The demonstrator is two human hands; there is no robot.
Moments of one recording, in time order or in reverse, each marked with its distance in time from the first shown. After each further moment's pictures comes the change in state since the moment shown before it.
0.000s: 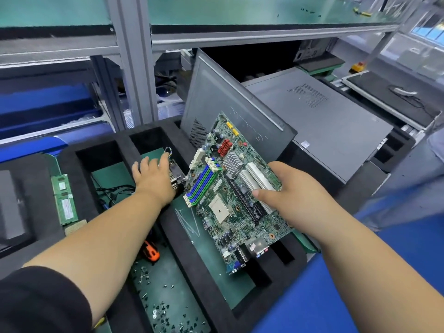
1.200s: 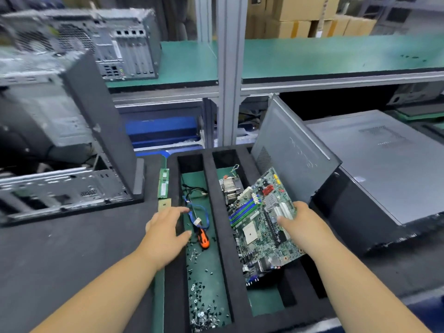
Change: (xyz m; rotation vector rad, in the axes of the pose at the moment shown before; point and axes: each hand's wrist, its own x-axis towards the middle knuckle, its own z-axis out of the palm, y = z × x) left_hand -0.228 -0.045 -0.075 -0.435 0.128 -0.241; right_hand 0.029 0.035 0.065 0.048 -0.158 -0.044
